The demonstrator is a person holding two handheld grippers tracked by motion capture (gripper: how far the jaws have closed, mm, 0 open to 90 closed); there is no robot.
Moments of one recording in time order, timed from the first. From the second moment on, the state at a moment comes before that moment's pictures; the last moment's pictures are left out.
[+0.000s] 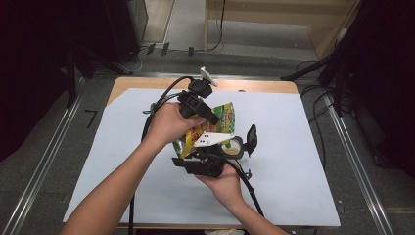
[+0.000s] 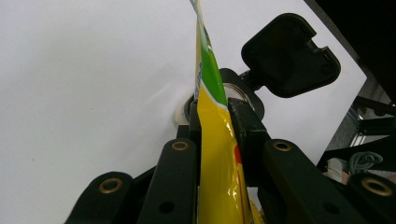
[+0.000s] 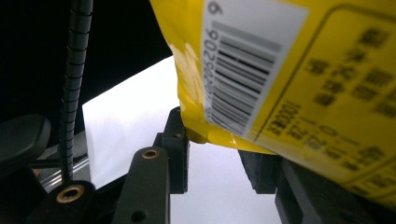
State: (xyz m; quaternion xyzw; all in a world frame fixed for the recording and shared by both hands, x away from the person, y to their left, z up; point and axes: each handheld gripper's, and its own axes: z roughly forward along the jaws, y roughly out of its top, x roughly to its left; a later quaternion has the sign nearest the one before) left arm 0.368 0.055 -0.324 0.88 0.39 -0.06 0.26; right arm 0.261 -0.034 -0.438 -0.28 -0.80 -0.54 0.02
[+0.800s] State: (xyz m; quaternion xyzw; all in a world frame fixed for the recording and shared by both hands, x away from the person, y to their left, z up) left arm 0.368 0.055 -0.325 0.88 0.39 -0.06 0.26; right arm 0.260 -0.035 -0.436 -0.28 -0.79 -0.54 0.02
